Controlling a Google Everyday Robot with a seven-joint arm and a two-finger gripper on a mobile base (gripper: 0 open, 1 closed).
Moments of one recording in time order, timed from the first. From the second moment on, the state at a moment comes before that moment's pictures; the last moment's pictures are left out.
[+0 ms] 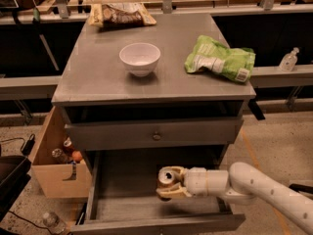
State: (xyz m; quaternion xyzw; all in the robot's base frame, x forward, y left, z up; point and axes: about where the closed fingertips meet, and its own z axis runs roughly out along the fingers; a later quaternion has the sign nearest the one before) arm 0.470 -0.032 0.537 -0.51 0.61 0.39 0.47
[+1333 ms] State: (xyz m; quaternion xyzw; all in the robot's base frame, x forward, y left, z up) arm 0.470 -0.080 0.840 -0.47 0.67 0.35 0.46
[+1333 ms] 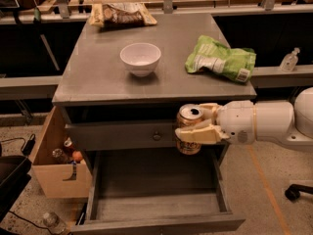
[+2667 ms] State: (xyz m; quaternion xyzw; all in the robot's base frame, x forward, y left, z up) arm 0.559 -0.144 0.943 -0.44 0.71 0.30 0.46
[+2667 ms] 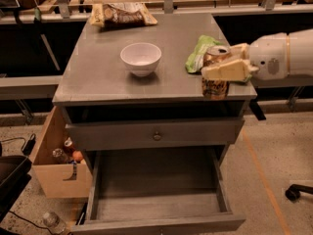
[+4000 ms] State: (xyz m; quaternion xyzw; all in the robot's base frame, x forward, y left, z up) arm 0.763 -0.182 1.061 -0.35 0.70 0.19 0.59
